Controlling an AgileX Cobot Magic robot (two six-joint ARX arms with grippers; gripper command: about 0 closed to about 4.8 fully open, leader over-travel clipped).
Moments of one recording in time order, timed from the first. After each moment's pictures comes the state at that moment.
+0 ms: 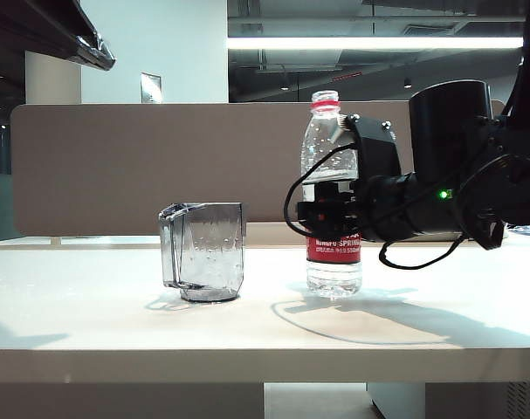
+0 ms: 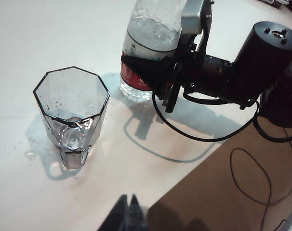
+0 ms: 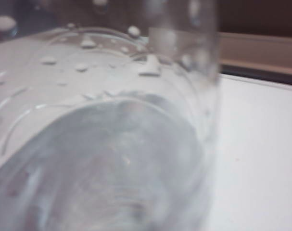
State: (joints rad) left arm -0.47 0.84 0.76 -0.42 0.34 -0.08; right arm 0.45 2.00 0.72 1.19 -0.08 0.00
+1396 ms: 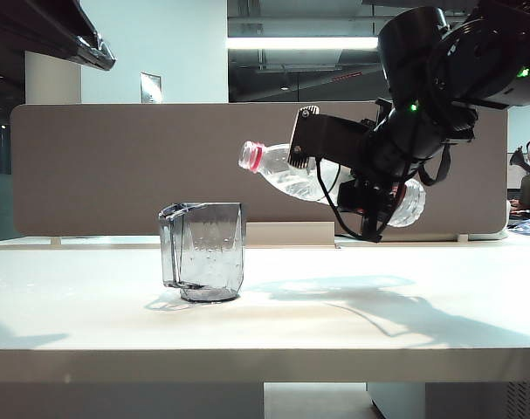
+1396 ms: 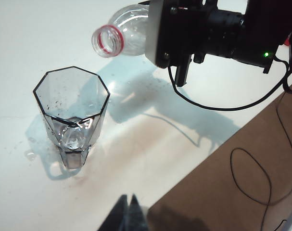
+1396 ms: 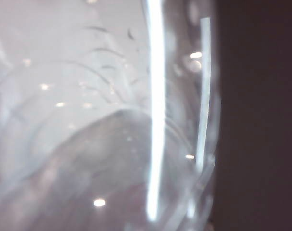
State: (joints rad) left arm -0.47 0.84 0.76 -0.42 0.34 -0.08; right arm 0.46 1.77 0.91 0.55 0.18 -1.21
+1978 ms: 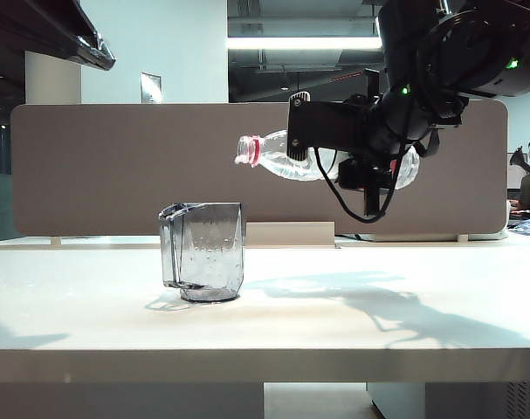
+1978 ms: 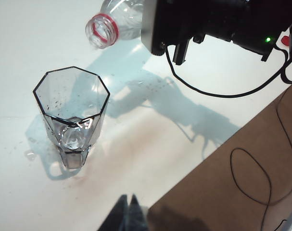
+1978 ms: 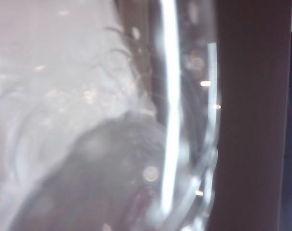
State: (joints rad) left arm -0.47 0.84 0.76 -0.42 0.34 -0.08; right arm 0.46 1.77 0.95 0.63 0.21 -1.43
